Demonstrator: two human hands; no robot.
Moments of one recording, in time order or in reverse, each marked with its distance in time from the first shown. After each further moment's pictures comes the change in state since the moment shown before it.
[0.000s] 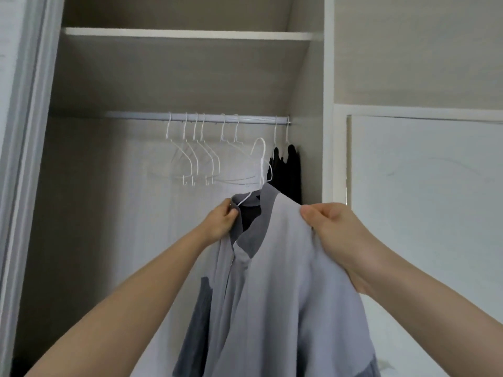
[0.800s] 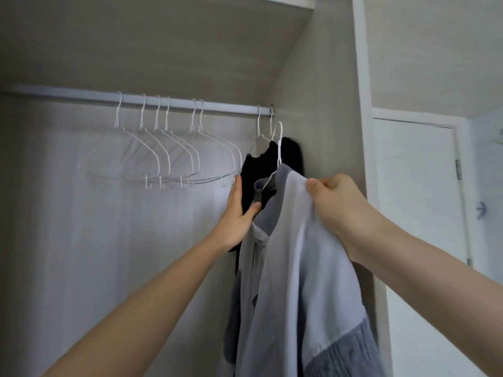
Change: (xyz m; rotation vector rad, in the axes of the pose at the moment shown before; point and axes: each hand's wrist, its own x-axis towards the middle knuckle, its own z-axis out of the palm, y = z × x) left_hand 0.076 -0.023 0.055 -0.409 -0.089 0.280; right_hand 0.100 0.016 0.044 -0.346 0.432 -0.070
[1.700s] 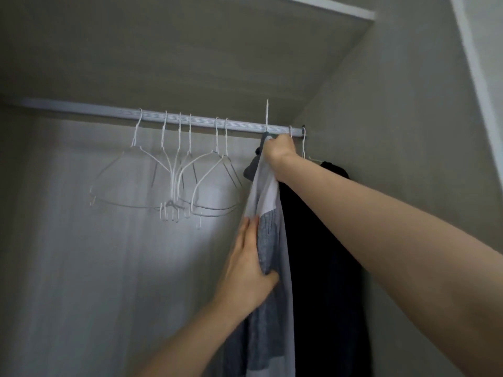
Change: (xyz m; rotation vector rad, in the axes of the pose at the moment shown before) left_hand -0.020 -0.033 -0.051 0.330 0.064 0.074; right_hand 0.189 -0.083 0.169 -0.048 0.096 -0.052
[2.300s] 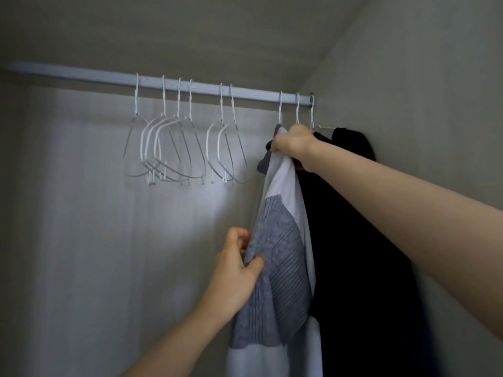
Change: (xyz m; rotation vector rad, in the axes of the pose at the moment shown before) left_hand -0.044 -0.031 0.007 -0.385 0.092 -0.132; right_hand -0.019 0.039 -0.012 -0.186 -0.163 0.038
